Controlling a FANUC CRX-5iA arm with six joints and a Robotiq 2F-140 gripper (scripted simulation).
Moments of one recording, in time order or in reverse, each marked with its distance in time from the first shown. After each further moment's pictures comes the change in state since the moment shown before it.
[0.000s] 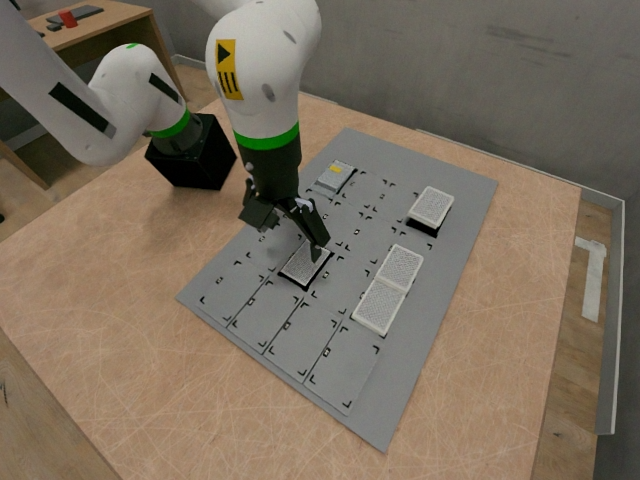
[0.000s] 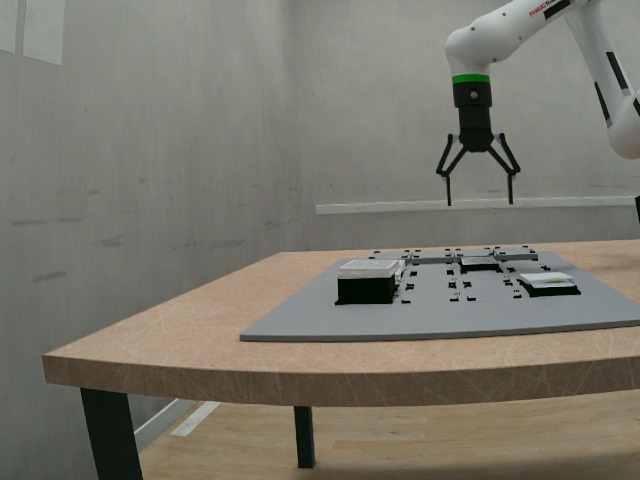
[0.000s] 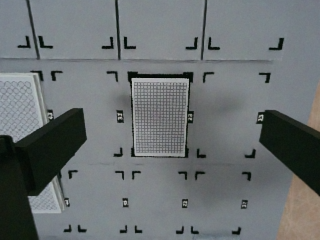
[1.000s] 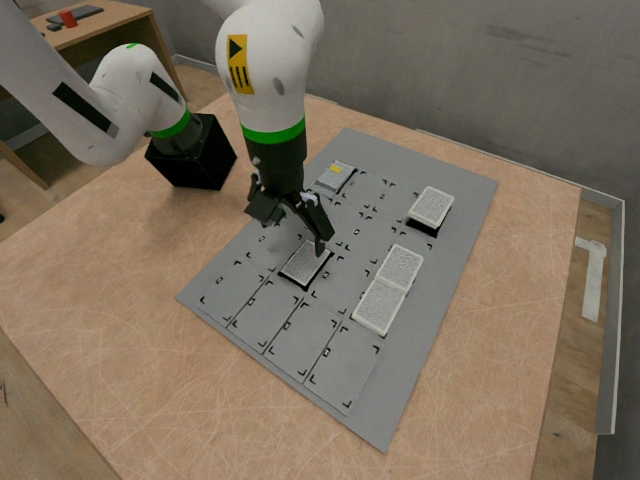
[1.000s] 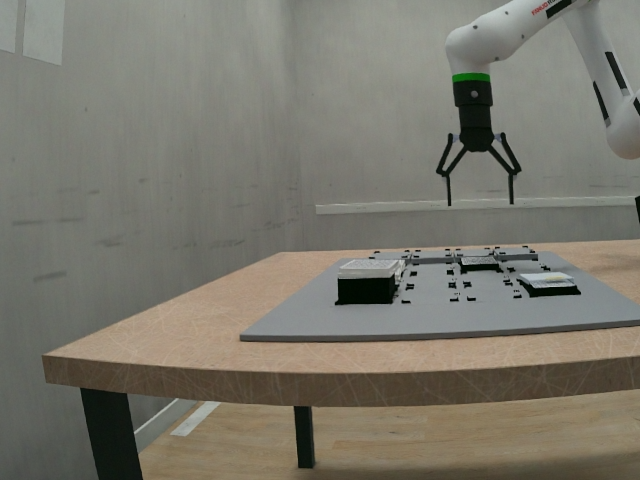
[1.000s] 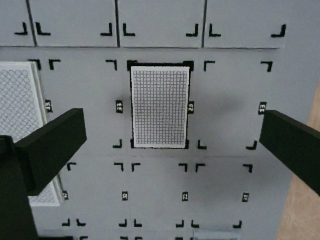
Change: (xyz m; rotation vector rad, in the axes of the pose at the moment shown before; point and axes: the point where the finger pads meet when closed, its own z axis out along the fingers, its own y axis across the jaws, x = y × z) arm -0.016 0.000 0.000 -0.001 0.000 0.000
